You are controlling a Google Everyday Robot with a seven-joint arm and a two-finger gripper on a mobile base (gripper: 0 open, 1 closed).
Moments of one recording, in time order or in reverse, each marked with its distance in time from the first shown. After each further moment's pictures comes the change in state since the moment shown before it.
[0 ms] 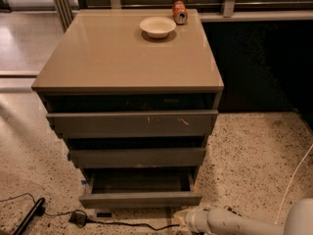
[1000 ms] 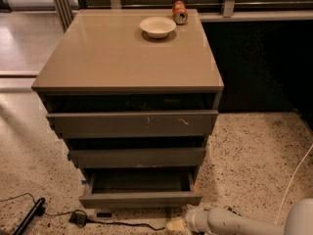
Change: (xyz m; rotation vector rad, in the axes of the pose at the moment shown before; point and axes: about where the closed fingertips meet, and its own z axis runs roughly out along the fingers) arm 0.000 -0.001 0.000 0.000 0.001 0.002
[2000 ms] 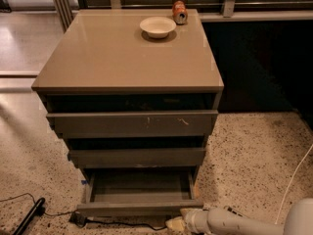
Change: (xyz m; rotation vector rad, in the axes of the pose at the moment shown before) arm 0.000 0.000 0.000 0.000 0.000 0.000
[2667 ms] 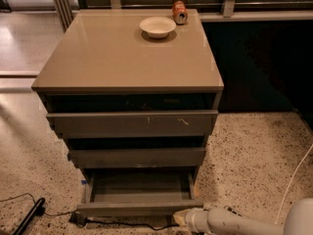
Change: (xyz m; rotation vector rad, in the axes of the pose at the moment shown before) arm 0.000 0.000 0.000 0.000 0.000 0.000
